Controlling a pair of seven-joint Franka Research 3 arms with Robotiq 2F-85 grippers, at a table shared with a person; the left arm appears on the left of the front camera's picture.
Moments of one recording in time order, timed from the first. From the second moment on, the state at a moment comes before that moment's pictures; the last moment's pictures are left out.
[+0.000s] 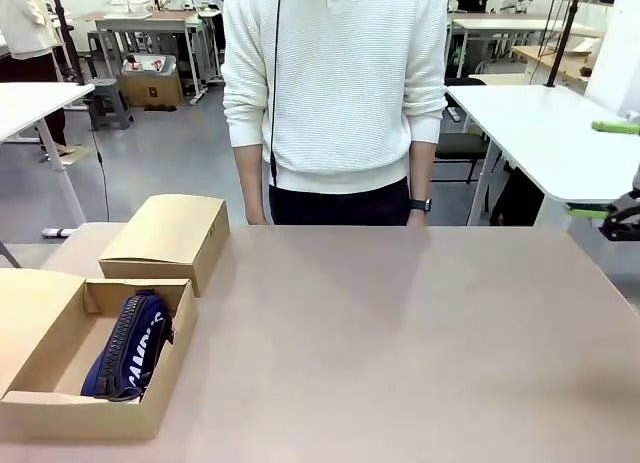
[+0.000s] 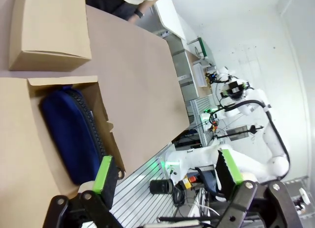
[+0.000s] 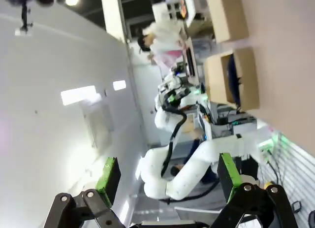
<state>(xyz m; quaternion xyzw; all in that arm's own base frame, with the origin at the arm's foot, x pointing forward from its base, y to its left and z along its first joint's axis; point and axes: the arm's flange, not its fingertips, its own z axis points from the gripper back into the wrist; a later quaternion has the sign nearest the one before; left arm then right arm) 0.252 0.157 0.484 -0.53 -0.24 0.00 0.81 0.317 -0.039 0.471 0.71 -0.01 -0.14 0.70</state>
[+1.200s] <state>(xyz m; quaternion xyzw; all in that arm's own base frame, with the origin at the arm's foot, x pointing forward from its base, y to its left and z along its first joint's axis) 0.252 0.157 0.484 -0.53 -0.24 0.00 0.81 0.318 -0.038 0.467 0.70 -0.02 -0.13 0.70</state>
